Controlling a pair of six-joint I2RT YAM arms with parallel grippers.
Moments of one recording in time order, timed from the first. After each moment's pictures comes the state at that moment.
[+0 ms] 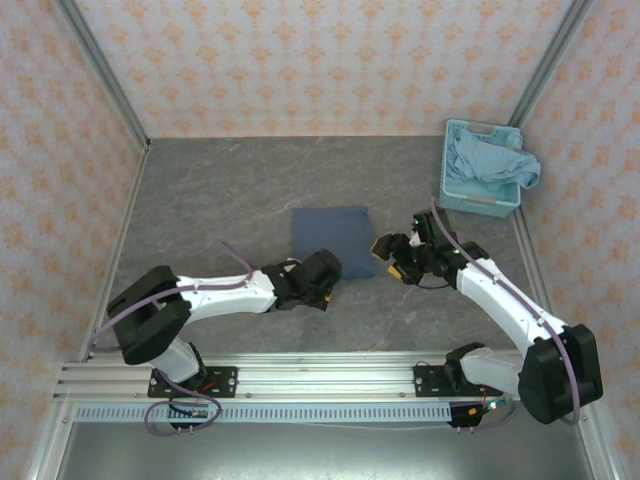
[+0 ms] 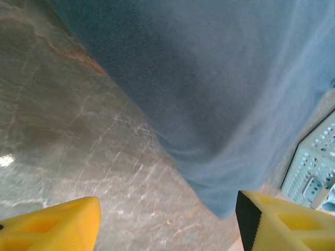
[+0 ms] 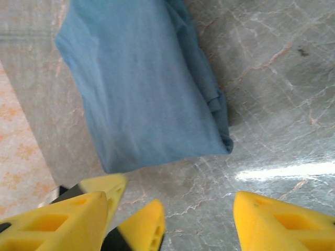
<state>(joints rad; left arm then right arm) -0.96 1.59 0.86 -0.19 -0.21 -2.08 0.36 1.14 0.76 -0.55 -0.40 1.01</state>
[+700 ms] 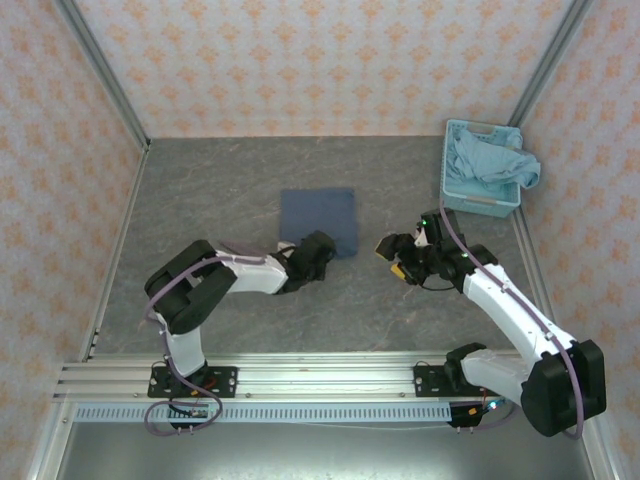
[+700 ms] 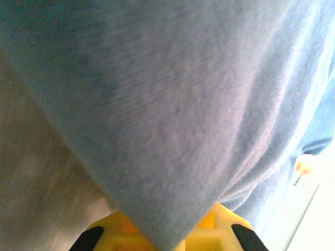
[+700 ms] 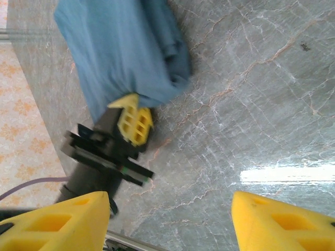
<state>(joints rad) -0.73 1.83 0.88 0.13 -0.33 -2.08 0.33 1.08 0.76 -0.59 -0.43 1.00</state>
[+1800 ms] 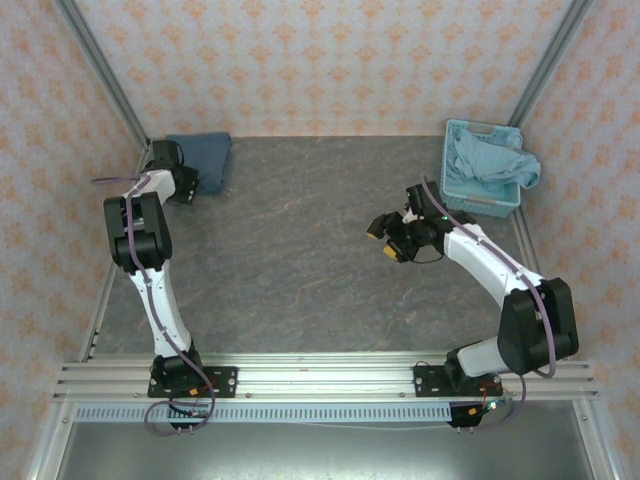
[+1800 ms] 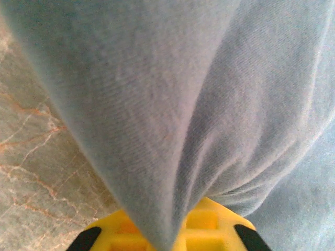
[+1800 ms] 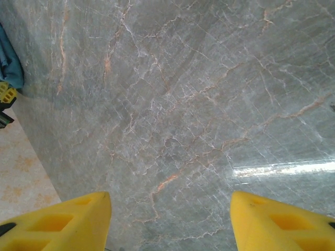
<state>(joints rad) 0.27 2.23 1.66 -0.40 0.09 -1.10 0.31 1.41 0.99 -0.59 -0.43 0.95</state>
